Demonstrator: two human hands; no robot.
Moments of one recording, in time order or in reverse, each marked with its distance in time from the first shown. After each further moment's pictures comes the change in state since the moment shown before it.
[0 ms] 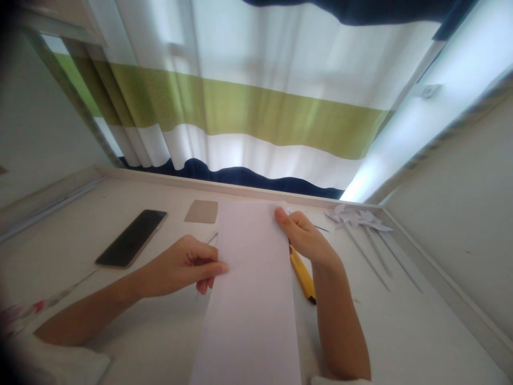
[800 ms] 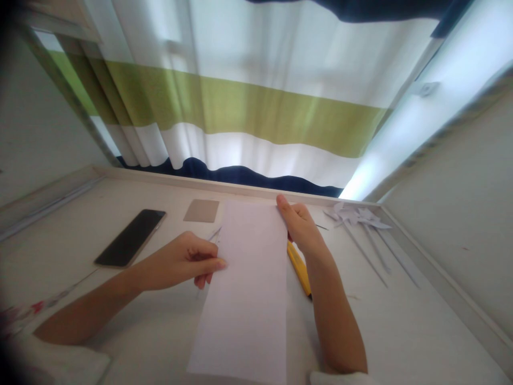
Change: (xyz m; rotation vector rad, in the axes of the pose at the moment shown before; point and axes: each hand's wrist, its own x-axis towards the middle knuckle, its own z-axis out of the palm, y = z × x) left_hand 0.001 -0.003 -0.003 0.036 0.003 0.001; right_hand 0.016 -0.001 0.007 0.048 0.281 0.024
